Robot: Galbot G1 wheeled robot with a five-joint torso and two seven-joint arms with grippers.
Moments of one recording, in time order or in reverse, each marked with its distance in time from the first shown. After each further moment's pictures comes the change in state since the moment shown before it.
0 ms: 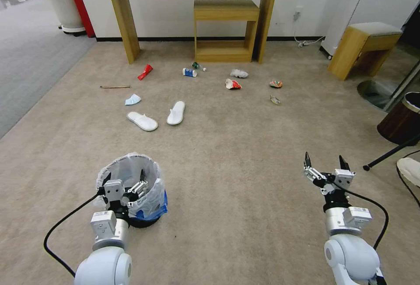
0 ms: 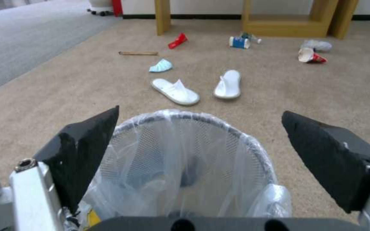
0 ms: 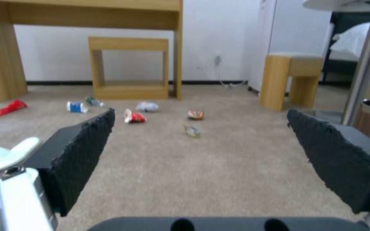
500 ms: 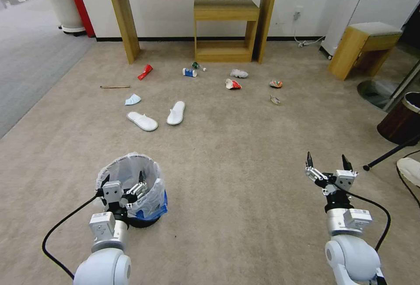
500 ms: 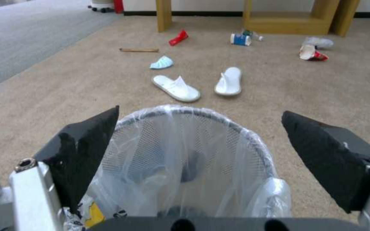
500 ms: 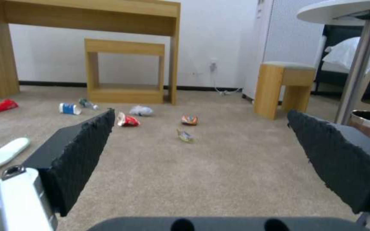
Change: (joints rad) left arm 0.013 -0.003 0.002 -0.006 -0.001 0.002 -0.004; right arm 0.001 0.007 0.011 -0.022 -0.041 0.038 0.001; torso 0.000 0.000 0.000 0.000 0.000
